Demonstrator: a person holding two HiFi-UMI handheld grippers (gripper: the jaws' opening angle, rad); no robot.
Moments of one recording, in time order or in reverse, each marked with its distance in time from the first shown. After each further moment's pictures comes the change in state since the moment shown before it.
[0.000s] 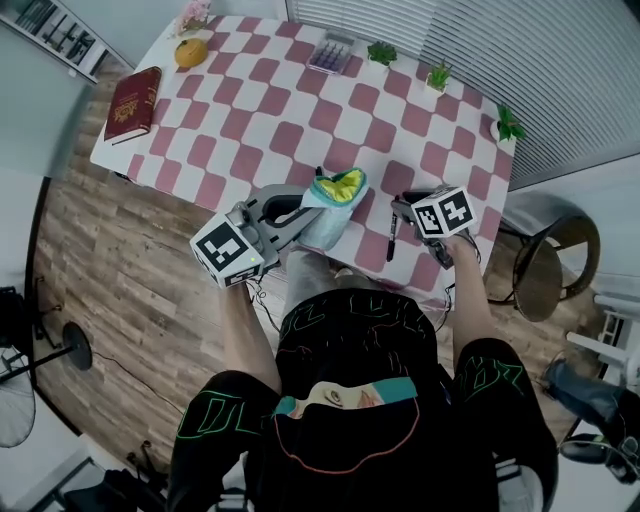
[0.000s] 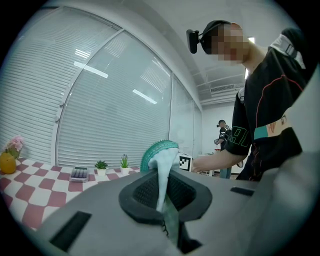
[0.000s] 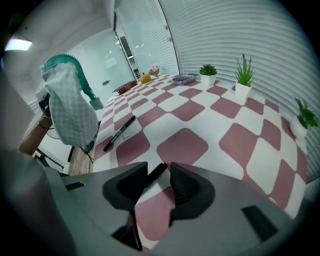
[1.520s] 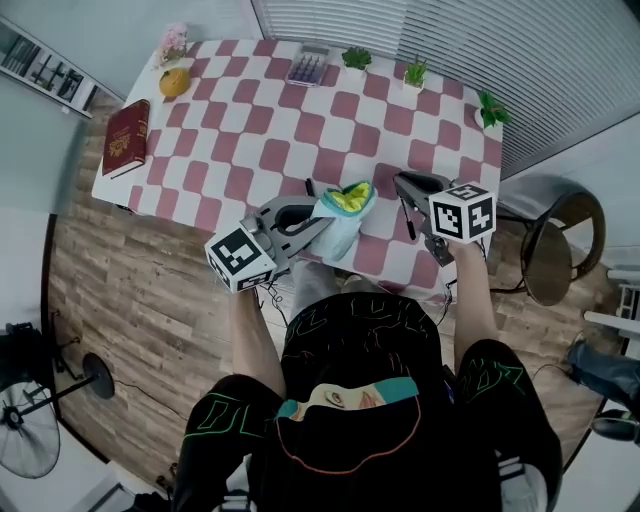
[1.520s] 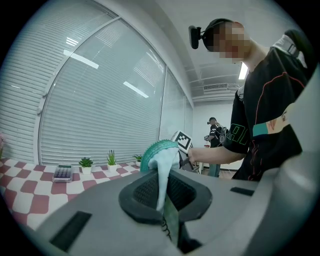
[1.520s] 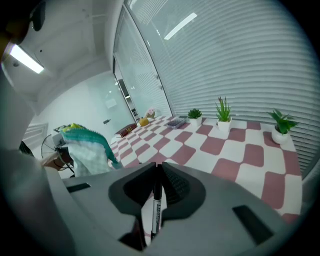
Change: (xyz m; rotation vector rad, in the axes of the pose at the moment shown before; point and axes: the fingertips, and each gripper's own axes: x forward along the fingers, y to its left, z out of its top) left arm 0.034 -0.015 -0.007 0.007 0.069 -0.126; right arm -0.080 0.005 0.066 0.132 -0.429 -0.001
